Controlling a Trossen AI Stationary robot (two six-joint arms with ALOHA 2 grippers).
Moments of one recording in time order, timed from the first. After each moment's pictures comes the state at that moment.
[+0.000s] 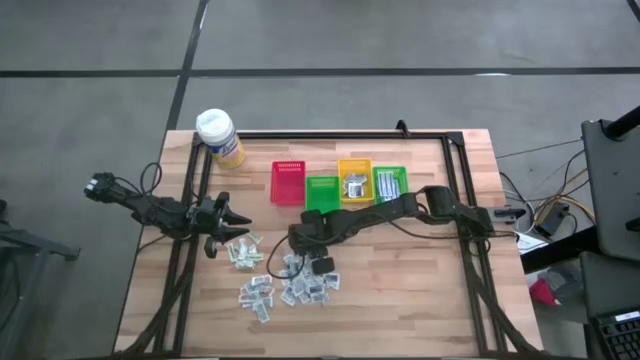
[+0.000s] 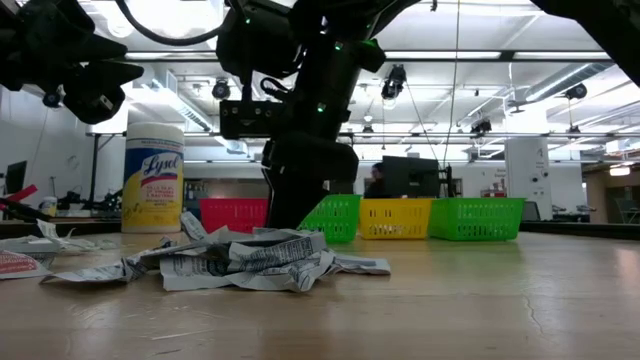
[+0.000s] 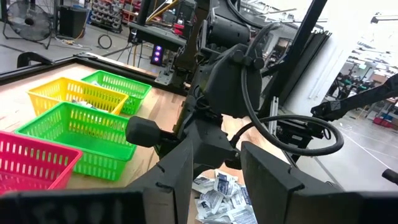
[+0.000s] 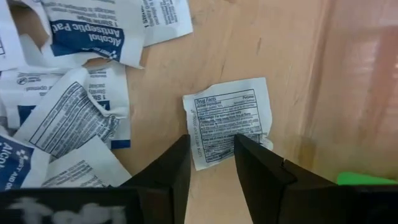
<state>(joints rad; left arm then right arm) -0.41 0.17 0.11 -0.02 -0.37 -0.35 0.12 2.31 1.79 -0.70 0.08 -0.11</state>
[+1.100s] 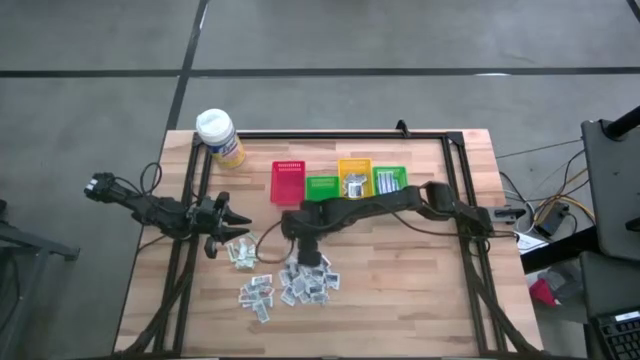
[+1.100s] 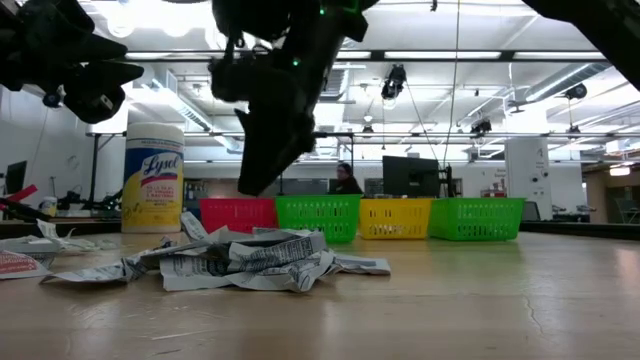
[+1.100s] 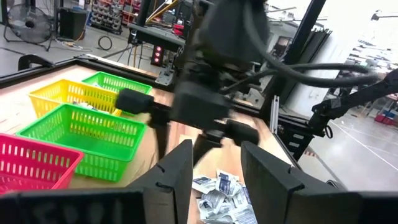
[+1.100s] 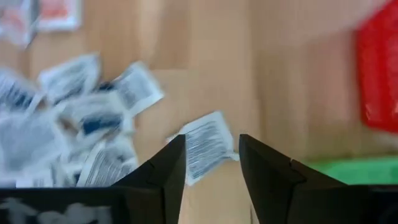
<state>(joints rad) -0.41 0.17 0.11 -0.02 -0.37 -0.34 0.08 2.30 1.97 -0.81 0.04 0.17</state>
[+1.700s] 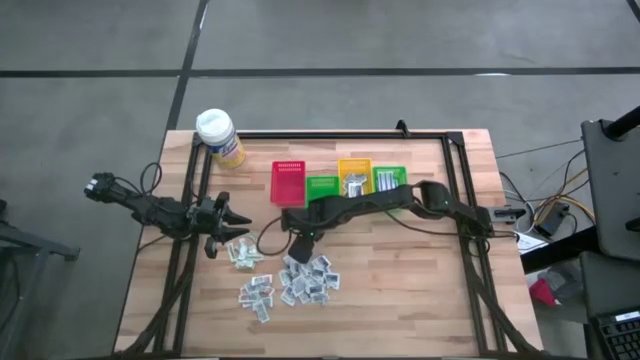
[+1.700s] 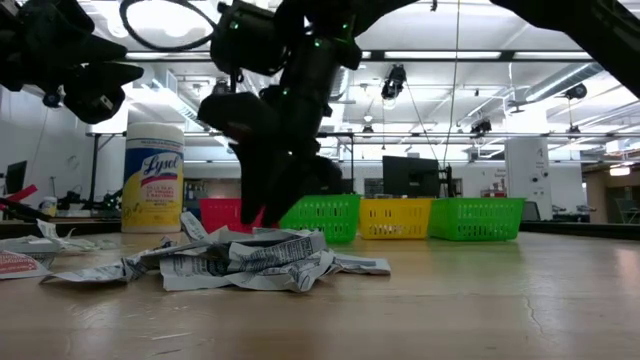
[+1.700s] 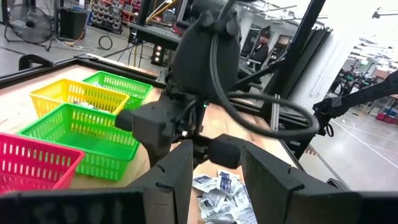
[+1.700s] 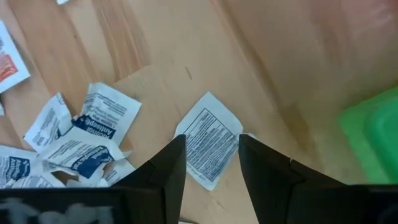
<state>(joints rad) -0.41 0.17 0.11 -0.02 -0.37 -0.33 0.05 2.35 1.95 -0.81 -0.04 0.58</state>
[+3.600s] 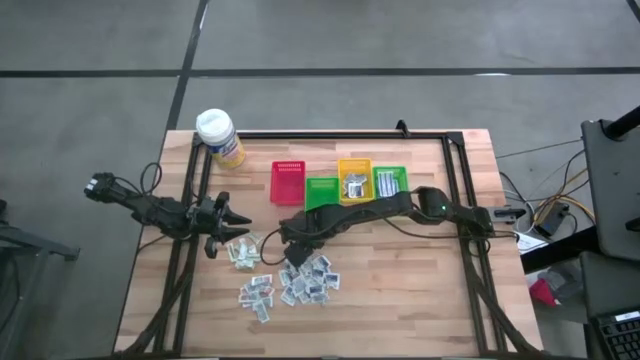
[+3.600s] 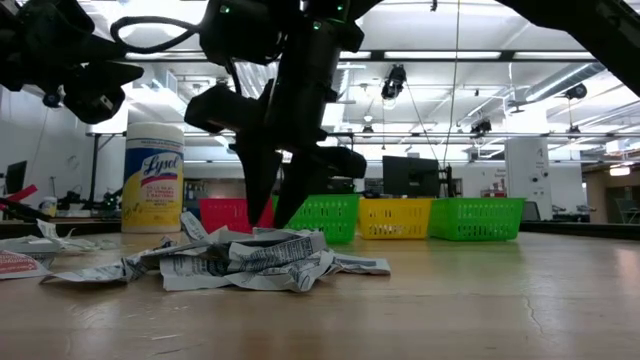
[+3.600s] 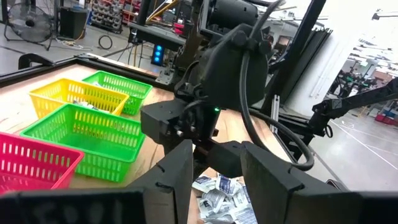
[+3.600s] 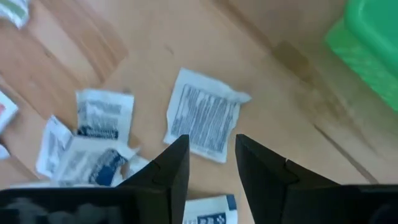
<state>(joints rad) -0.41 0.17 0.11 -0.02 -0.37 -0.34 0.10 2.38 2.03 -0.94 0.03 0.95</state>
